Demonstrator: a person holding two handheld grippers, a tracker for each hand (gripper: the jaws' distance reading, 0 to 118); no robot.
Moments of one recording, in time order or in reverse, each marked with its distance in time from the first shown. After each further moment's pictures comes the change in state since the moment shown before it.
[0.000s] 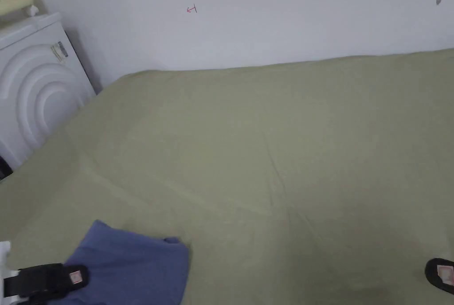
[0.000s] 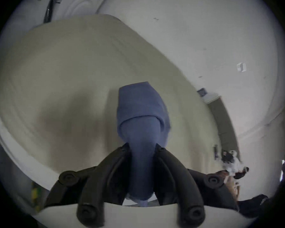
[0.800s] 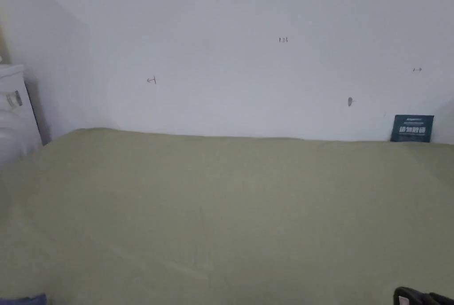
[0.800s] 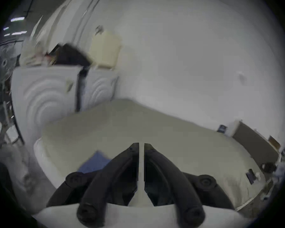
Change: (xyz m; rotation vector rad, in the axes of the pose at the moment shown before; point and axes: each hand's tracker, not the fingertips) left arm 0.220 -0.125 0.109 0.784 0.179 -0.274; right arm -0.116 0.016 0.112 0.215 -0.470 0.623
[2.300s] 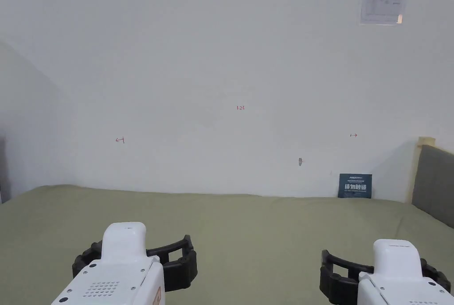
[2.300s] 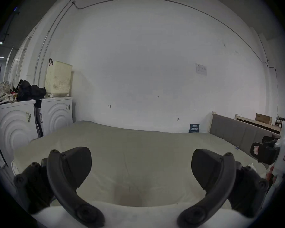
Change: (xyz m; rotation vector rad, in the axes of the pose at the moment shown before) left arm 0.266 -0.042 -0.039 0.105 -0.145 -0.189; right arm 0.004 0.044 0.001 0.281 -0.438 0.077
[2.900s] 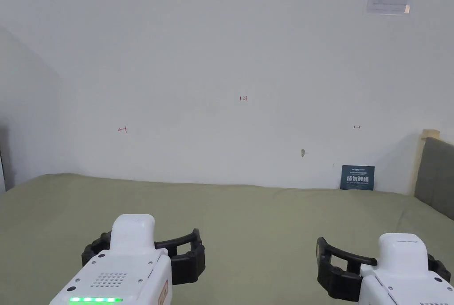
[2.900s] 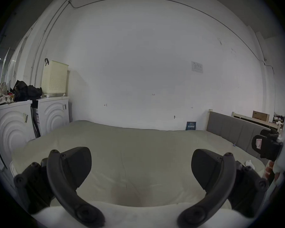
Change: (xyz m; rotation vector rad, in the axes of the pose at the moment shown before) left arm 0.004 -0.003 0.001 -0.008 -0.034 -0.012; right arm 0.000 -0.003 0.010 0.095 0.097 -0.015
